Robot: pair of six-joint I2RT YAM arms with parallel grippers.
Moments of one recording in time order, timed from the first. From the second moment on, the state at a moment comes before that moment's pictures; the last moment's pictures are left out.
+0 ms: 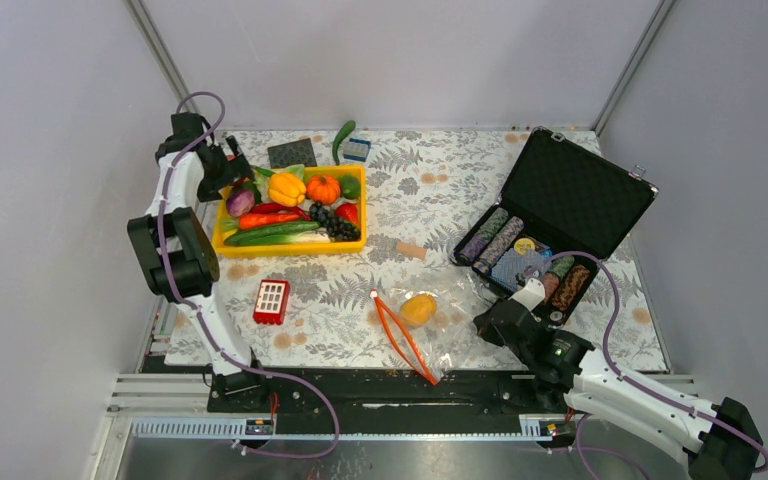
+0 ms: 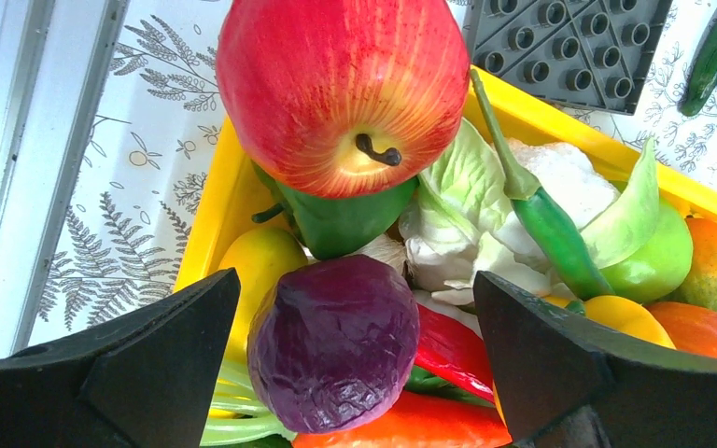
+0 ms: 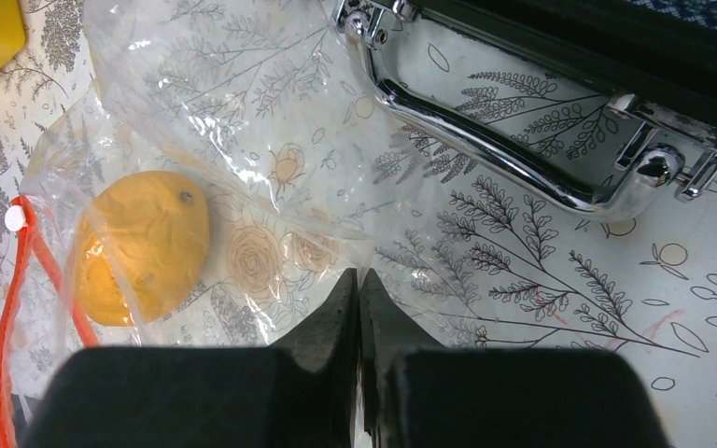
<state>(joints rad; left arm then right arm) 0.26 1.98 1.72 -0.73 0.14 -0.29 0.89 0.56 0.18 -0.43 0.43 1.10</state>
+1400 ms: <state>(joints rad) -0.71 0.75 0.50 -0.45 0.11 -0.95 0.89 0.60 0.20 -0.43 0.41 1.11</state>
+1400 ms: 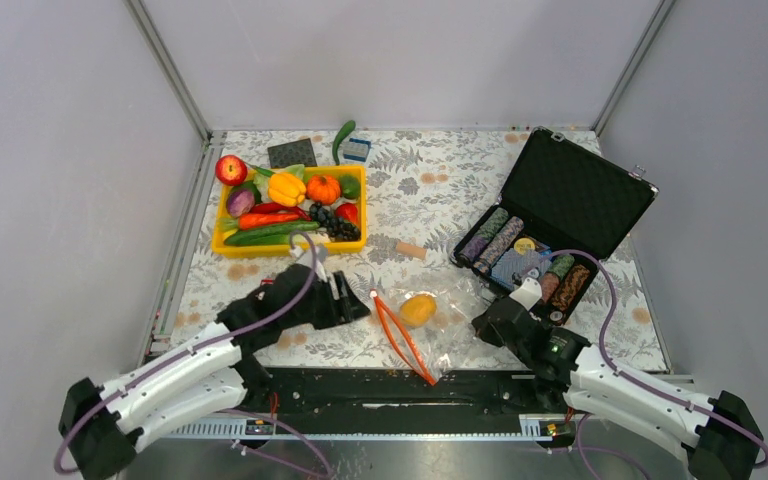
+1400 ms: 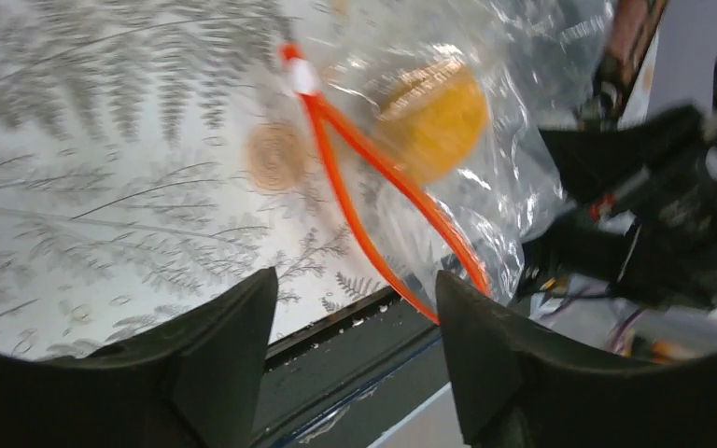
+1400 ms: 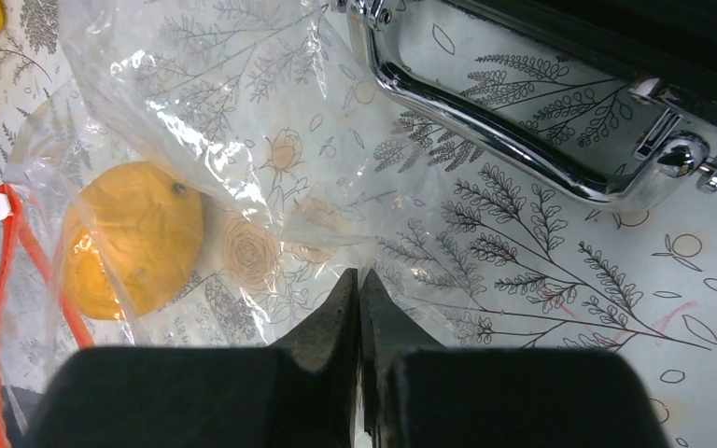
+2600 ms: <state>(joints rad) -1.35 0.91 0.19 0.33 -0.29 -0.43 0.89 0.60 0.20 -0.41 0.35 1.16</state>
